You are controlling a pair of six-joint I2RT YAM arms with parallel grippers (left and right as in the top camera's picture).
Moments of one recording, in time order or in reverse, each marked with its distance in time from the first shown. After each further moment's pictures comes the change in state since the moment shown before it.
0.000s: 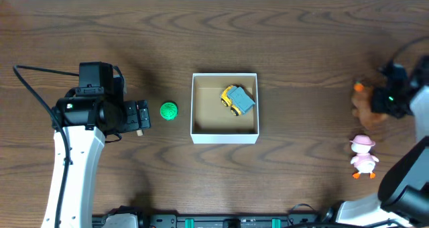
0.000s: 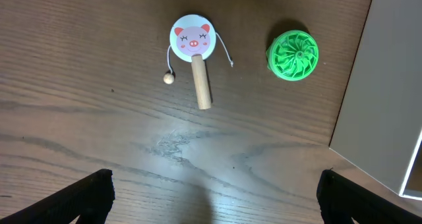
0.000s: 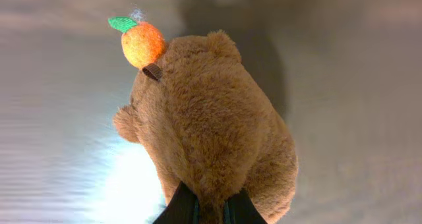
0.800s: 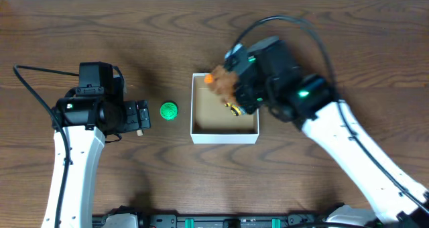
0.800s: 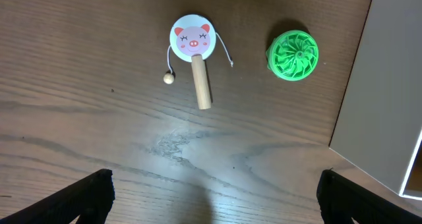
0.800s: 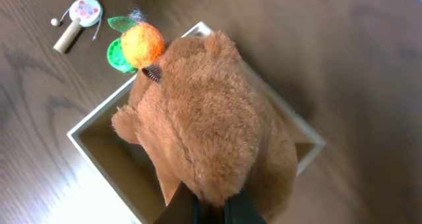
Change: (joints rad) left arm 0.000 0.000 0.000 0.000 0.000 0.000; right arm 1.069 -0.185 0.175 -0.044 0.026 0.294
